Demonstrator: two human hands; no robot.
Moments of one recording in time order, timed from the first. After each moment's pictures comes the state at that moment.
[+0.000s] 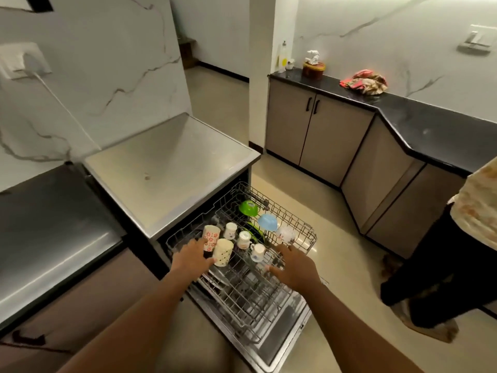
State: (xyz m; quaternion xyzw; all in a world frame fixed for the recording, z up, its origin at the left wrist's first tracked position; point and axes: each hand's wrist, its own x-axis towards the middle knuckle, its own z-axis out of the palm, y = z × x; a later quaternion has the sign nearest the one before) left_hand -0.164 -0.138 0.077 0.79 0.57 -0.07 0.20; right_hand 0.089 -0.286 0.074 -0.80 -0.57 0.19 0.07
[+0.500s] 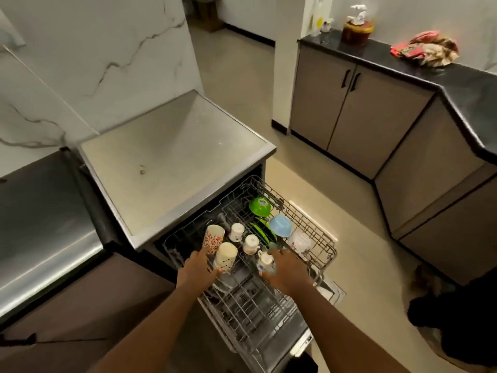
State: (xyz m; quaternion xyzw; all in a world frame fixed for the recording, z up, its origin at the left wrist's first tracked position) left_hand -0.108 -0.083 -0.007 0.72 0.64 -0.08 0.26; right_hand 0.137 -0.168 0.006 -0.75 -0.60 0.27 0.04
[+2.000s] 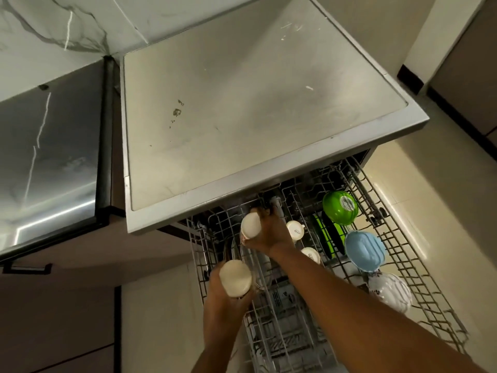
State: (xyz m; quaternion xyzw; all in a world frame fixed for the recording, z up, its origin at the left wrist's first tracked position) left_hand -0.069 -0.080 -0.158 0.43 0.82 0.26 0.29; right_hand 0.038 0.093 -0.189 -0.57 -0.71 0.40 0.11
